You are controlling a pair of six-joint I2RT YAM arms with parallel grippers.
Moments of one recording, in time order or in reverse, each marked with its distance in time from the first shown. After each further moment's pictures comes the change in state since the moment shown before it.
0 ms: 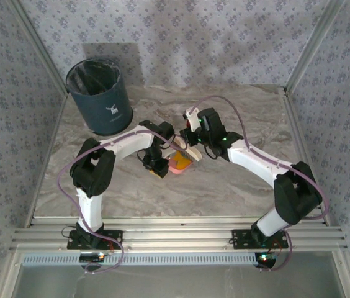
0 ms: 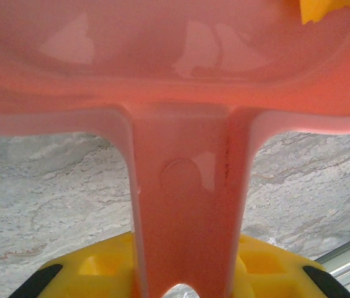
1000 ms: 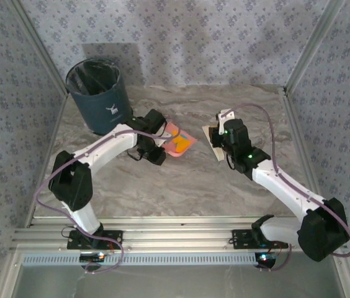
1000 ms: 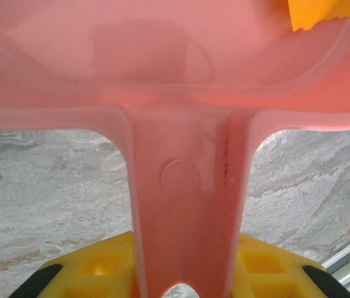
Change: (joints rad) left arm 0.050 -0.225 -0.018 0.101 -0.037 0.007; right arm -0.094 -0.361 -0.251 0.022 0.289 0.099
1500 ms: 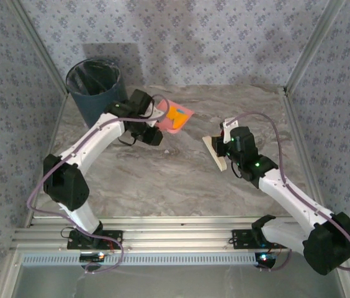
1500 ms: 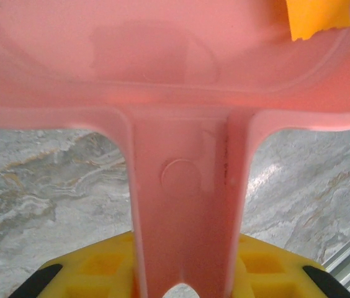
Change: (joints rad) left arm 0.124 -0.024 0.175 -0.003 0.098 0.009; right arm -0.022 -0.113 -0.092 -0.069 -0.101 0.022
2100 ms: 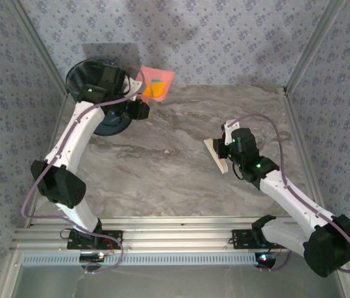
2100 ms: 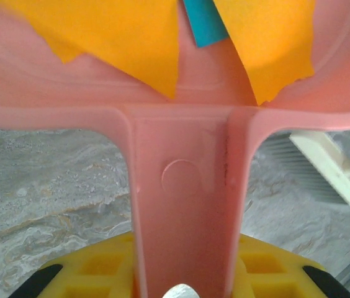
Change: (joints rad) left arm 0.183 0.000 0.234 -0.012 0.110 -0.085; right arm -0.013 -0.015 -0.008 -0.028 -0.010 0.004
